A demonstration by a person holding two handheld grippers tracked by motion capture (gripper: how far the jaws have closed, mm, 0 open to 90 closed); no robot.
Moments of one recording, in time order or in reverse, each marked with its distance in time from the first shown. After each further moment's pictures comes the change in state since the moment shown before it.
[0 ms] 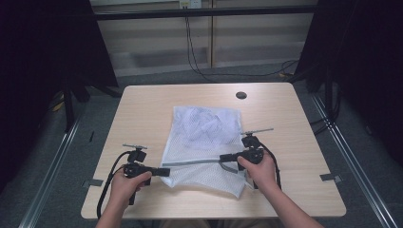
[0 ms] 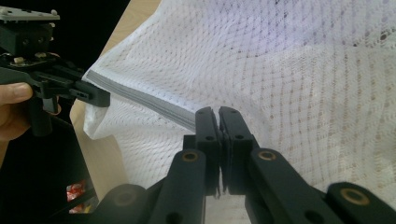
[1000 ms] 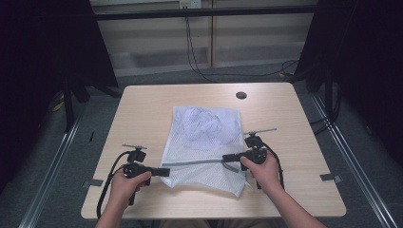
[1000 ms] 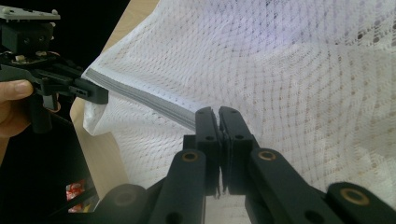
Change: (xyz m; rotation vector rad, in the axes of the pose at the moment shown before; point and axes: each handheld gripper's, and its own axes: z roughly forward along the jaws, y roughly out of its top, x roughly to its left) left arm 0.000 0.000 -0.001 -0.001 0.003 0.005; right arm -0.004 -0.002 -0.008 -0.003 -0.001 -0.007
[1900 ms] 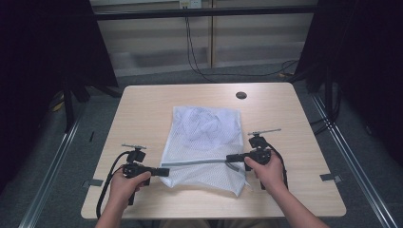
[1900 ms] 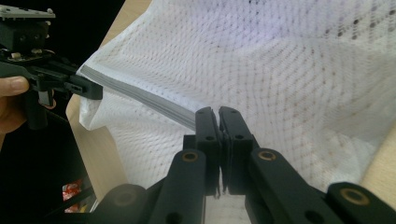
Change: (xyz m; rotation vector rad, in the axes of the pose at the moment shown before) left arm 0.001 0.000 -0.002 0.003 0.000 -0.005; right arm -0.006 -0.003 -0.010 -0.001 -0.013 -0.001
